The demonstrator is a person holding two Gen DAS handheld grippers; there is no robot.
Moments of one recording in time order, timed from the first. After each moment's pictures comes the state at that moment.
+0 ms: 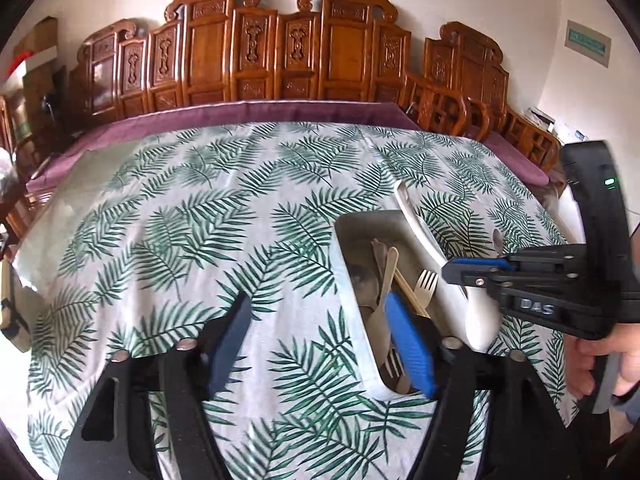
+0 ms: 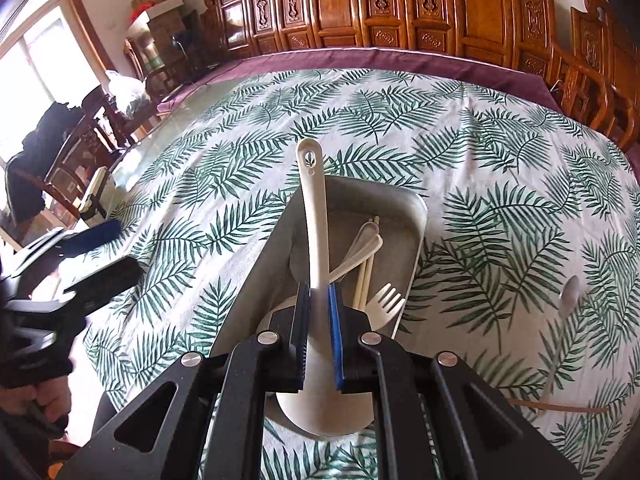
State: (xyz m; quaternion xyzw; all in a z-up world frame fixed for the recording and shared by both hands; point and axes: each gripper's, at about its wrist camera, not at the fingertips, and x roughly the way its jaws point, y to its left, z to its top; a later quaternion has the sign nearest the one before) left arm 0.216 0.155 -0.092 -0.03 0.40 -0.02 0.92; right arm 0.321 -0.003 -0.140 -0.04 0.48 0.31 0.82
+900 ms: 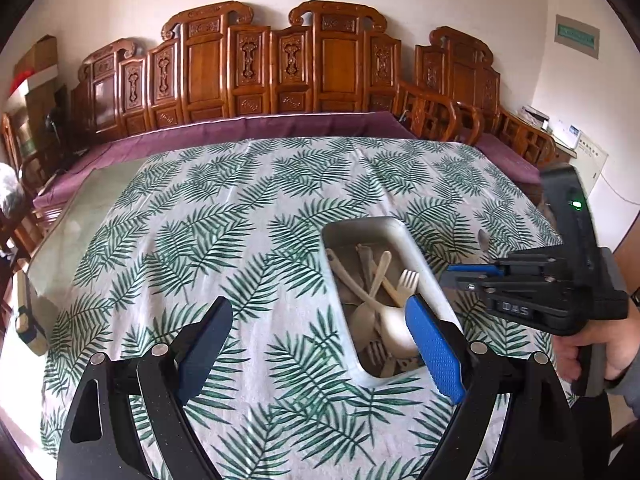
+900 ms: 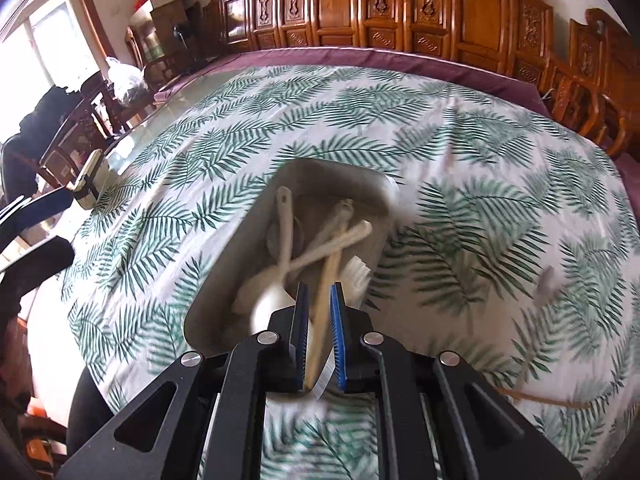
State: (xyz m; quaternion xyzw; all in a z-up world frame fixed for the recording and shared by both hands) left arm 0.190 0.131 -0.070 0.00 0.38 -0.03 0.92; right arm 0.303 -0.041 -0.138 -0.07 0.47 0.30 0.83
